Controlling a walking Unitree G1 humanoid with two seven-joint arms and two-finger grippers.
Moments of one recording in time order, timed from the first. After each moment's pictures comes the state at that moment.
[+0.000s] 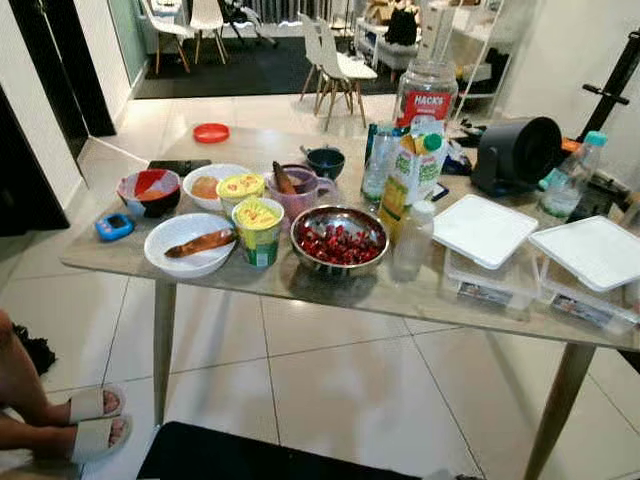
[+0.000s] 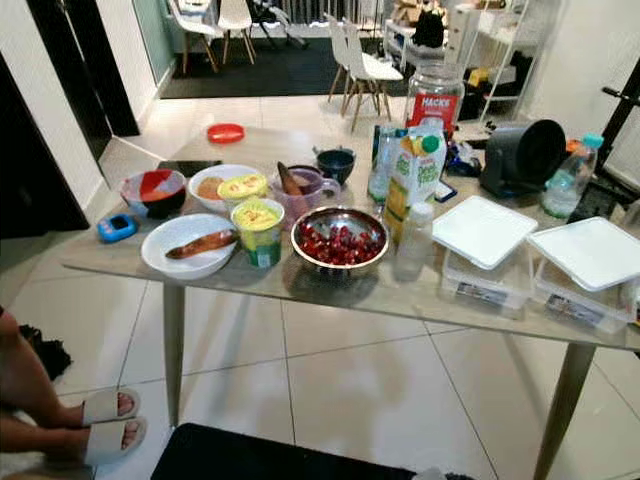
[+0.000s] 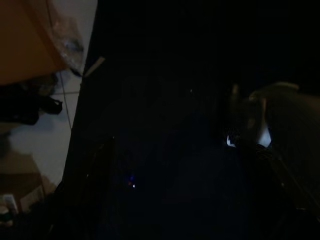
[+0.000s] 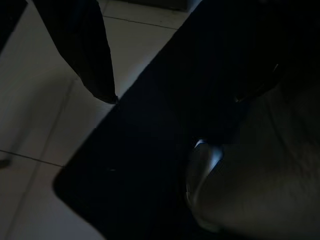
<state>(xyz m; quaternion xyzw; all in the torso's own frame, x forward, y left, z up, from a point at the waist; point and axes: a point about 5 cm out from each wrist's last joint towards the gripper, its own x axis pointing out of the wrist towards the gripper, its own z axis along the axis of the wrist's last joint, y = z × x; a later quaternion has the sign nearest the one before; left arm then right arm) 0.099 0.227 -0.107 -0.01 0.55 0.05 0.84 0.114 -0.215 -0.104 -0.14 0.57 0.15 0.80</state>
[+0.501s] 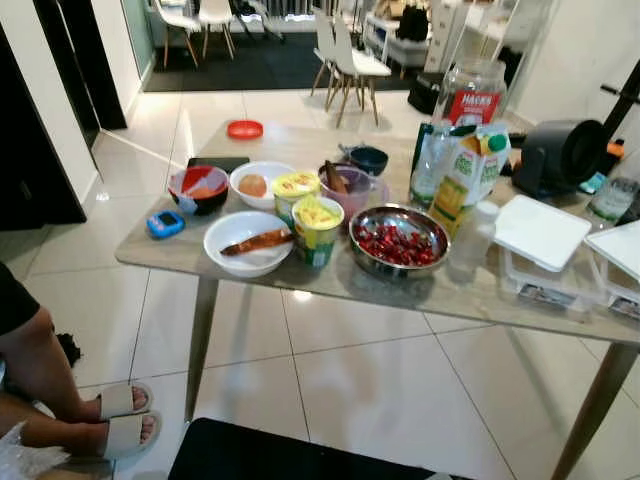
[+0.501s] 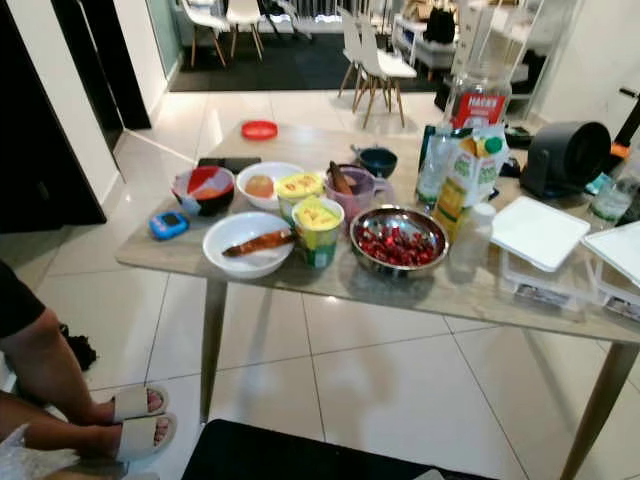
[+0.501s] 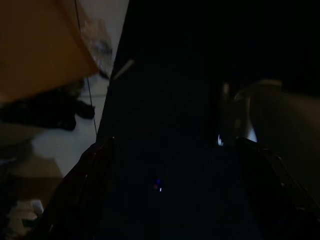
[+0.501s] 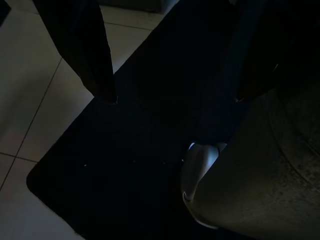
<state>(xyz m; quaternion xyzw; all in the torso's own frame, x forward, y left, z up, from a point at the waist) 0.094 0.226 -0.108 -0.01 0.55 0.05 0.83 0.111 -0.214 -0.106 -0.13 0.57 0.15 0.79</state>
